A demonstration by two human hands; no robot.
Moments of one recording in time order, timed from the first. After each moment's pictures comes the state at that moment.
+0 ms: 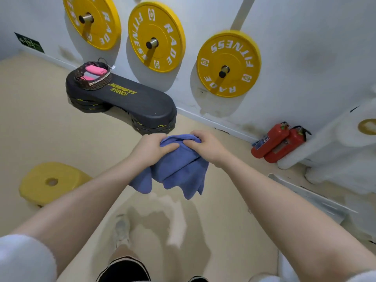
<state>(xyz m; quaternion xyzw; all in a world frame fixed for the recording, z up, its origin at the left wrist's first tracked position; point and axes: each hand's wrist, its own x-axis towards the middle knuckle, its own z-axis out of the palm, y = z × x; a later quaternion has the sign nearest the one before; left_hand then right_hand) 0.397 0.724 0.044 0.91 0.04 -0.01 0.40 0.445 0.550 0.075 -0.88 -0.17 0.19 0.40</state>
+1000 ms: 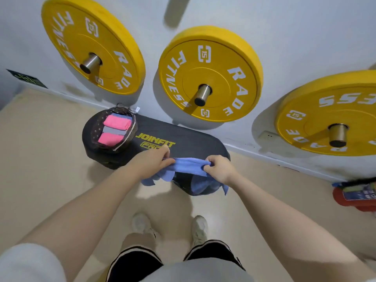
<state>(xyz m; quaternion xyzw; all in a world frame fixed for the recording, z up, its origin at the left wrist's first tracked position) 0.996 1.183 -0.024 0.95 -0.02 -0.23 0.21 1.027 0.957 -0.045 -0.89 -0.04 0.31 0.32</state>
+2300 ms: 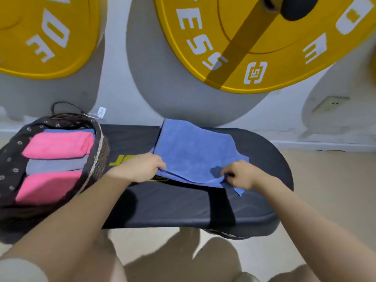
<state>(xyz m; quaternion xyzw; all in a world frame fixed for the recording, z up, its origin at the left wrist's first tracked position) 1.228 1.368 -0.469 0.92 -0.29 -0.26 0.11 1.170 1.076 -0.445 -0.95 -0.09 0.29 0.11</state>
